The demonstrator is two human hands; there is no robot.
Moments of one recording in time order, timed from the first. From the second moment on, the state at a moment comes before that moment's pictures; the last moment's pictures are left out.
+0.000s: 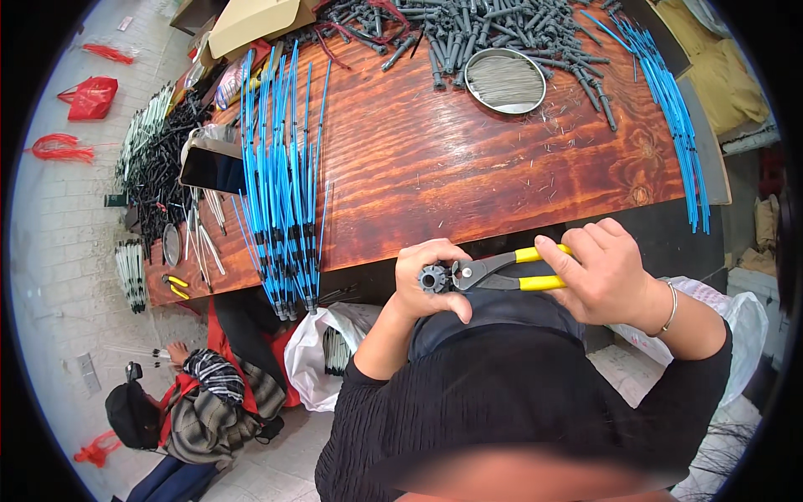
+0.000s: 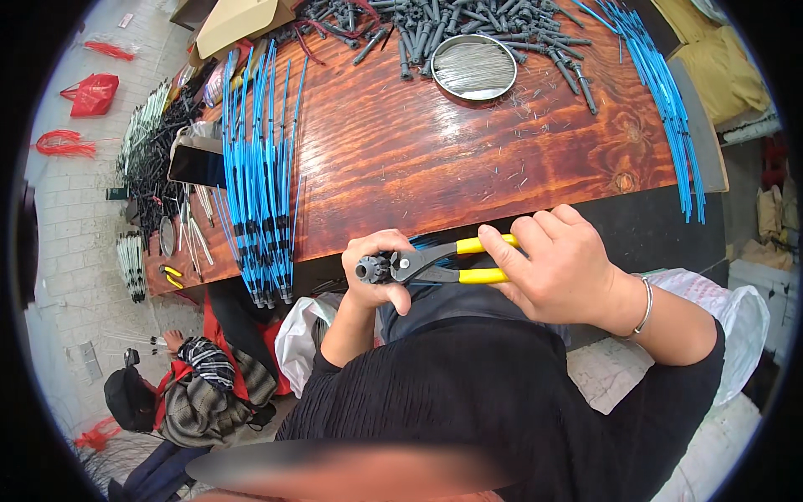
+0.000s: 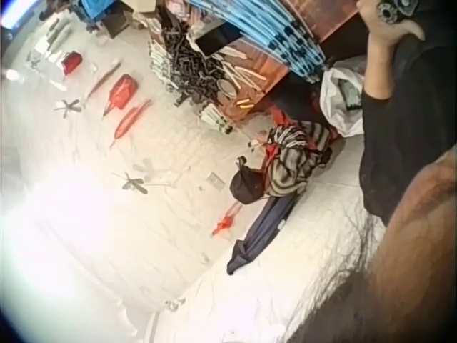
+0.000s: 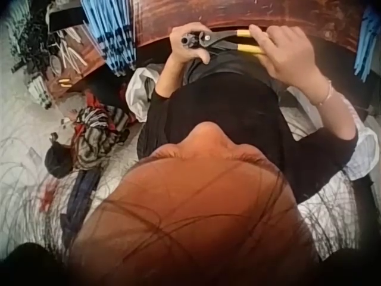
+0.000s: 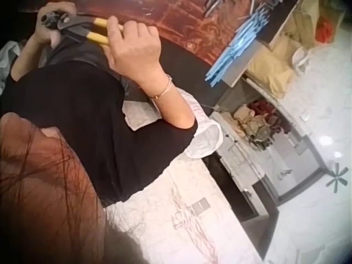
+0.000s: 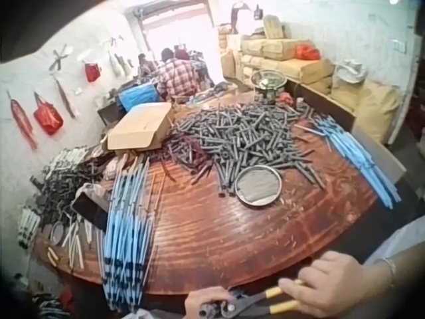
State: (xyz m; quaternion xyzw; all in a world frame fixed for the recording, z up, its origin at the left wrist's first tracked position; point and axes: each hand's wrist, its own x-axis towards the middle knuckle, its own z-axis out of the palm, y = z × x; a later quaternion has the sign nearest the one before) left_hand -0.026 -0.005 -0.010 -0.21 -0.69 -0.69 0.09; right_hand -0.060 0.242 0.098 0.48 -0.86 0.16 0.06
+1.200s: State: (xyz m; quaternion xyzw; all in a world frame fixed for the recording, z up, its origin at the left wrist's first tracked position) left_hand -0.029 0.007 -0.012 -0.19 -0.69 -0.69 0.11; right_hand -0.063 0.232 0.027 0.33 -0.84 0.33 -0.28
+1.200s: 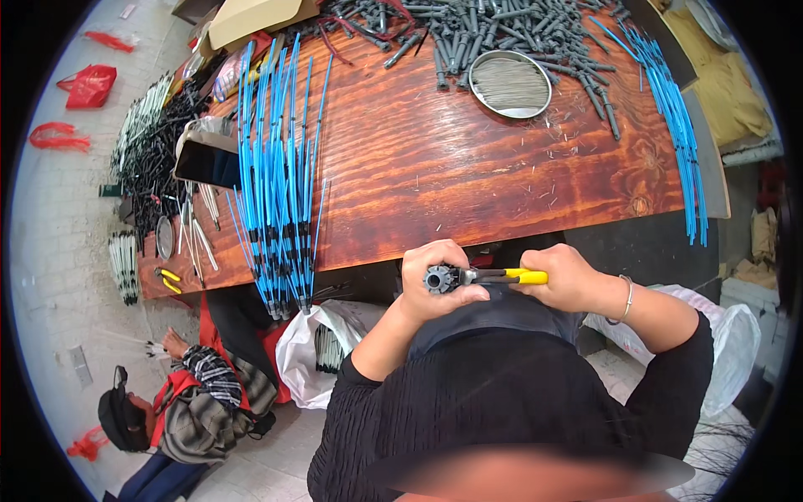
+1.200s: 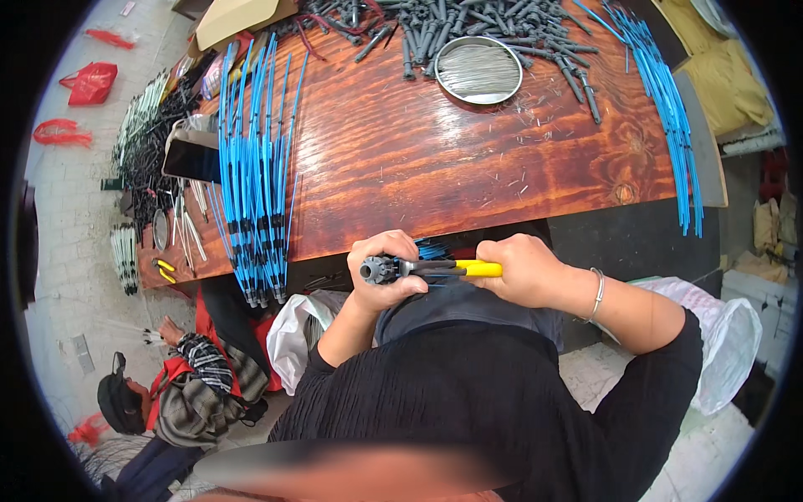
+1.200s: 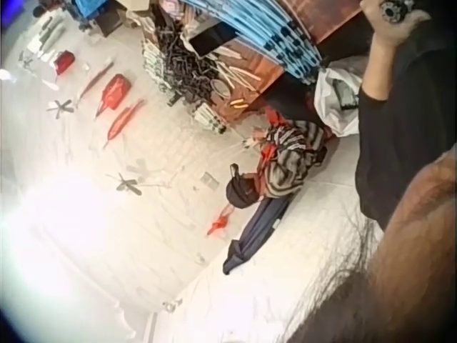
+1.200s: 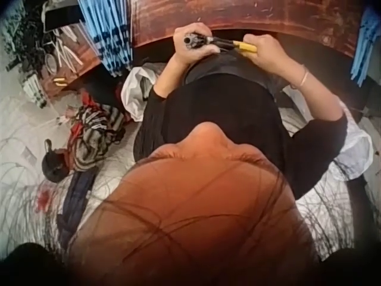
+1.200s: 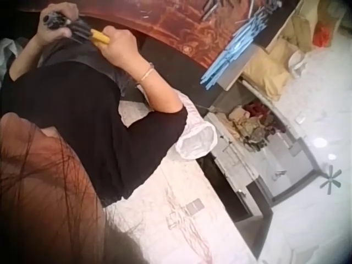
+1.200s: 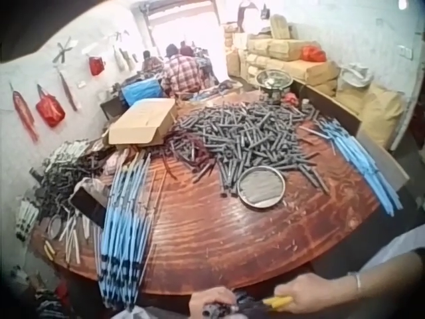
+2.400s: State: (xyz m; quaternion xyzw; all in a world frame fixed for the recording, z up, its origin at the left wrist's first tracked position) left_hand -0.007 -0.075 0.034 -0.04 -0.50 -0.84 0.21; right_hand -0.144 0.318 -0.004 0.13 -0.99 0.05 0.05
